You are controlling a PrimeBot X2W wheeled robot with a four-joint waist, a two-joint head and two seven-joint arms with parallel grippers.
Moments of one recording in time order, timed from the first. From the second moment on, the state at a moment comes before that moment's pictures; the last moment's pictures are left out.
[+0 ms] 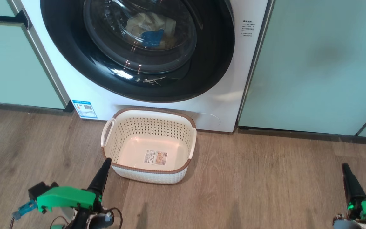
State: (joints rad) left arm -0.01 0.08 0.00 0.22 -1.43 -0.09 0.04; right arm 0.00 -0.06 -0.06 0.24 1.43 0.13 0.03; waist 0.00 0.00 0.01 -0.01
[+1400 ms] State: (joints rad) left arm -0.05 0.06 0.05 0.27 -1.63 -0.12 0.09; right arm -0.05 -0.06 -0.10 0.28 1.64 0.13 0.08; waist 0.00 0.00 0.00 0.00
